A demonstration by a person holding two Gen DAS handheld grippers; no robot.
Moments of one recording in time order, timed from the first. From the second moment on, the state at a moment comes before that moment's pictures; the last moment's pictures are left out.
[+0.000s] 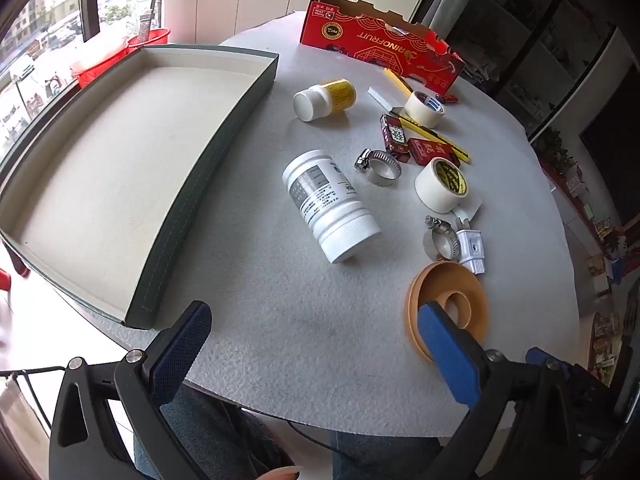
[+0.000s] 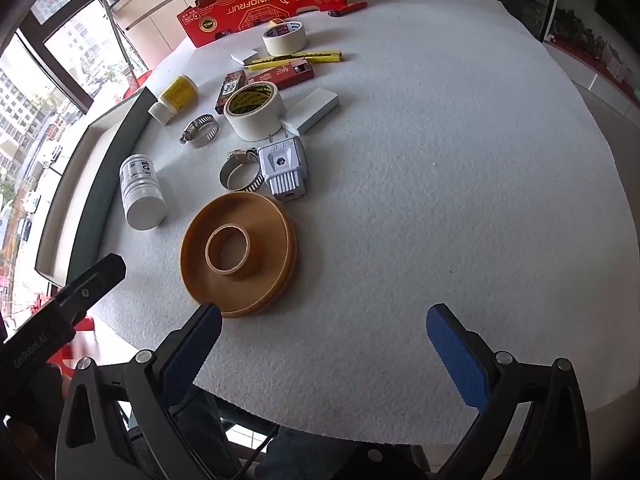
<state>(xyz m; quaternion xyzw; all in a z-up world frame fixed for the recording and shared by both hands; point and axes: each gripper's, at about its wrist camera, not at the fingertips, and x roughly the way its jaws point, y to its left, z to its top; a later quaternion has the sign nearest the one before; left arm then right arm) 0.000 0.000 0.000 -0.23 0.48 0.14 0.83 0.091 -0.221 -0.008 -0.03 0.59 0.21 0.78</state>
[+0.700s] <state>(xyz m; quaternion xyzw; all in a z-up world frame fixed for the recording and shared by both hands) 0.051 0.014 -0.010 -0.25 0.52 0.19 0.79 0.105 -0.195 -0.016 -0.07 0.59 0.22 0.78</state>
